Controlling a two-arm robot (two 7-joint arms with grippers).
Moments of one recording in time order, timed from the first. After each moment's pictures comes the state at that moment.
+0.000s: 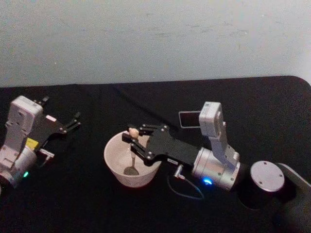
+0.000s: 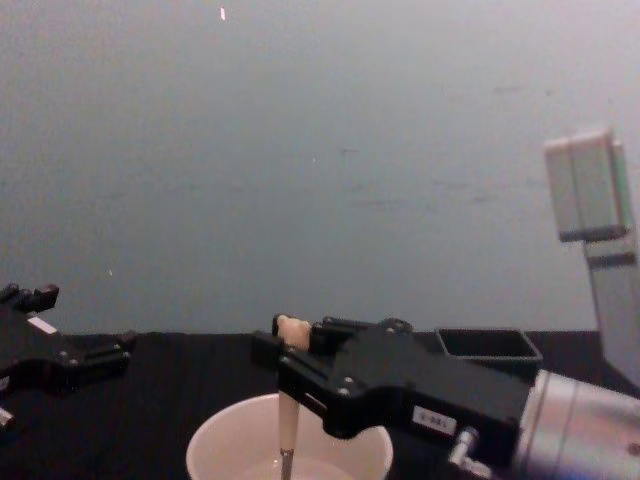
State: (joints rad) left arm -0.20 0.60 0.45 -1.41 -0.25 -0.12 0.03; right arm 0.33 0.29 -0.57 -1.27 0.42 -0.27 0.68
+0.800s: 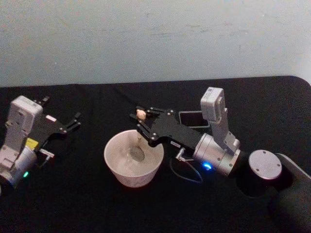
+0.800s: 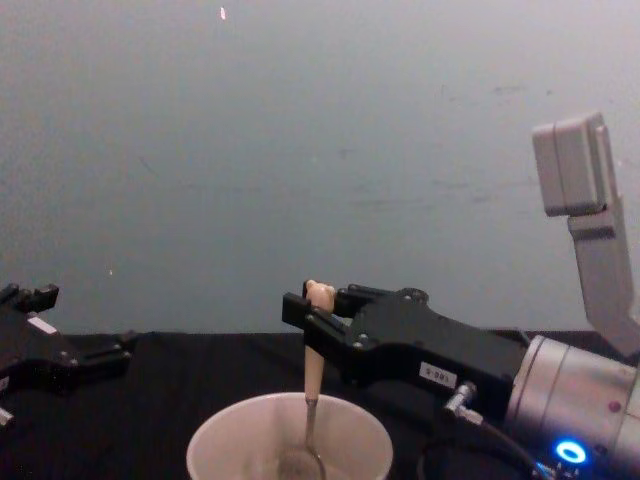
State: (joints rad) left arm -0.20 0.60 0.45 -1.41 -0.25 -0.12 0.03; right arm 0.40 0.23 -0.53 -1.16 0.39 -0.30 0.64
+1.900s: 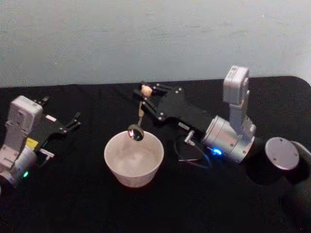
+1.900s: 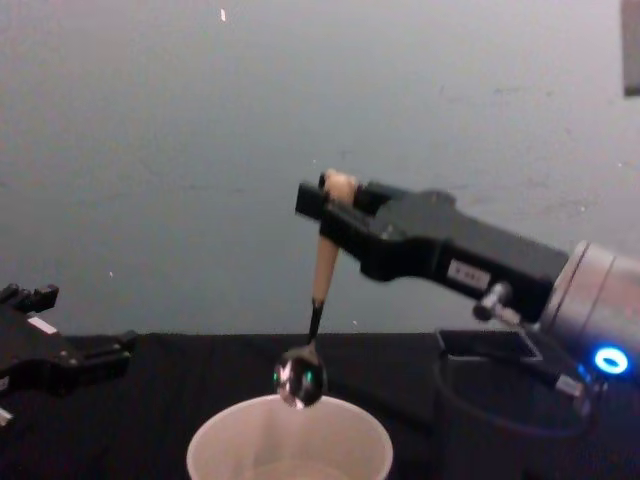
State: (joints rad) left arm -0.20 0.60 0.45 -1.41 -0.25 -0.12 0.03; right arm 0.36 0.28 -0.49 -1.35 0.45 -0.27 0.65
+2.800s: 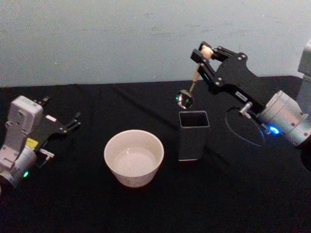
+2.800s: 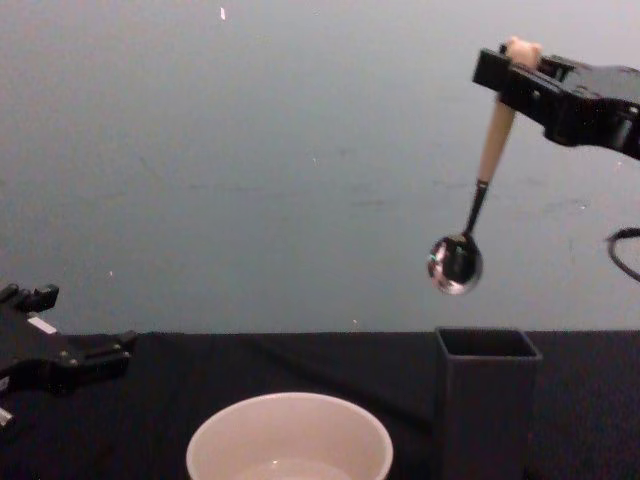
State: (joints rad) left arm -0.20 0.60 0.45 -1.41 -0.25 -0.12 0.03; right arm 0.26 0.44 -0.32 -1.60 0.51 -0.20 0.53
